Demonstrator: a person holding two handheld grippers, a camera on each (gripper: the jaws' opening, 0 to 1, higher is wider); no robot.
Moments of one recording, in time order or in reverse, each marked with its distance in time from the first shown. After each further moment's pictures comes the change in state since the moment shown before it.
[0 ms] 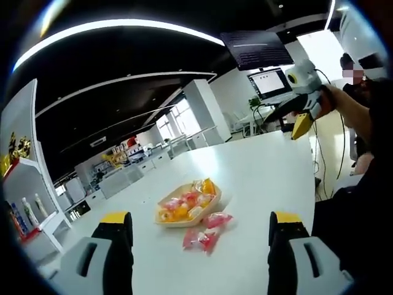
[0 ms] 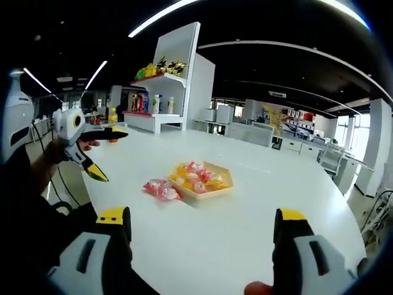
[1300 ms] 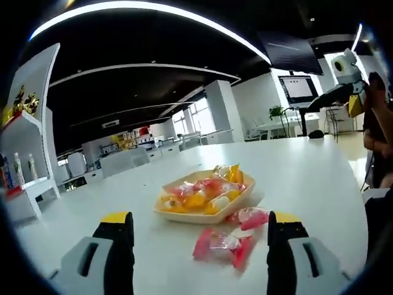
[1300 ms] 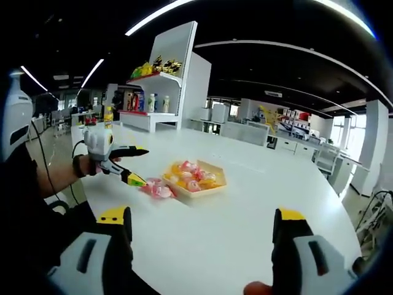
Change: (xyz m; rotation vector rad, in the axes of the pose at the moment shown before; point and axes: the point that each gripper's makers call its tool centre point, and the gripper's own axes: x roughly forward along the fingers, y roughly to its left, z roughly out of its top) left arm 0.083 0.033 -0.071 -0.221 -0.008 0.053; right arm -0.006 -0.011 -0.001 -0.002 0.013 -0.039
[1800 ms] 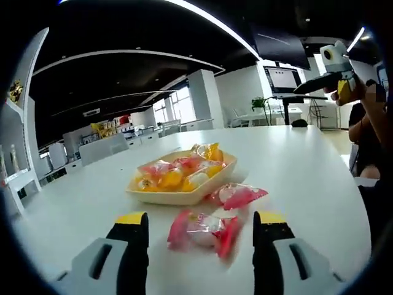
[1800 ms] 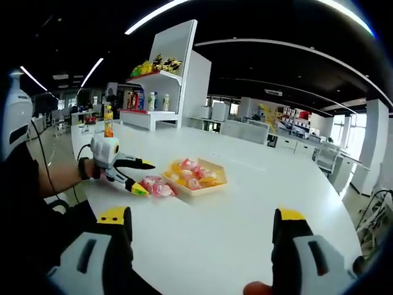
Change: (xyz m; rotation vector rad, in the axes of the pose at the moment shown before) left arm 0.013 -0.024 -0.031 0.018 0.069 -0.145; right arm 0.002 0.002 -0.004 0.001 0.012 0.003
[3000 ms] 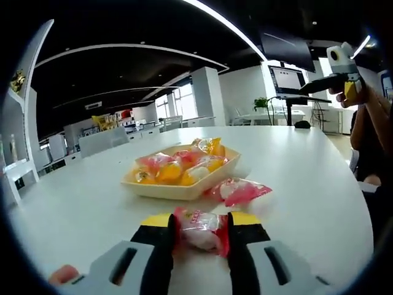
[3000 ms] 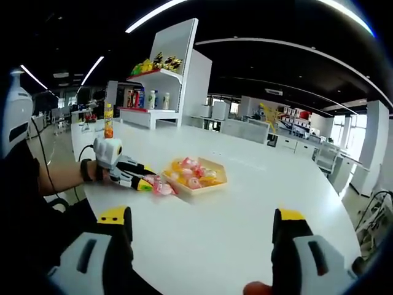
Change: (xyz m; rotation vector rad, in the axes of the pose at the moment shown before) left arm 0.003 0.000 -0.007 -0.055 0.019 0.007; right arm 0.001 0.000 -0.001 -0.006 0.009 -0.002
